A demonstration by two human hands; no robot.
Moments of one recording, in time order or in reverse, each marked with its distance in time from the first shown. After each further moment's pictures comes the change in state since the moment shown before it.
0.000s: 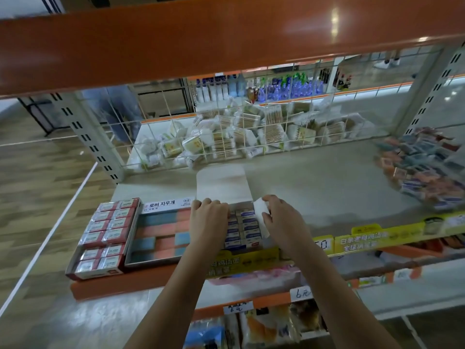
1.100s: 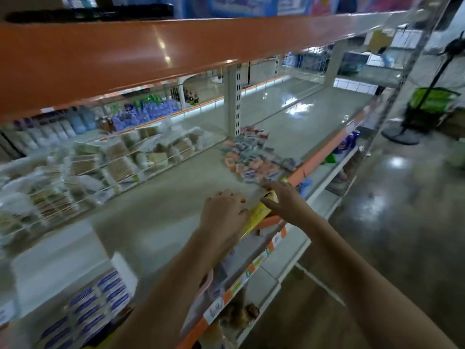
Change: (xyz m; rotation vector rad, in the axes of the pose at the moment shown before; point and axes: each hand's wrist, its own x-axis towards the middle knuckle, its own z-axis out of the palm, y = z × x) left_hand 0.045 0.261 -0.019 -0.310 -0.066 0.750; right_hand -0.075 0.220 -0.142 -0.088 0.286 0.397
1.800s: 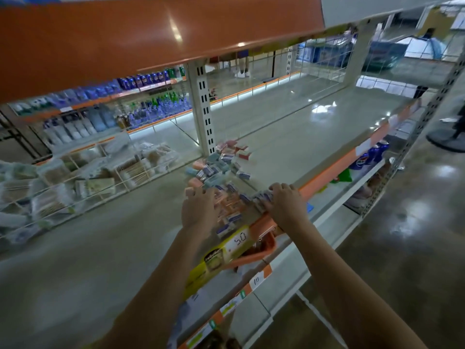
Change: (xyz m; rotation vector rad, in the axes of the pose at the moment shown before) left_hand 0.188 0.037 0.069 0.078 0.039 -0.382; right_hand 0.136 0.145 -0.036 -0.166 0.106 0.060
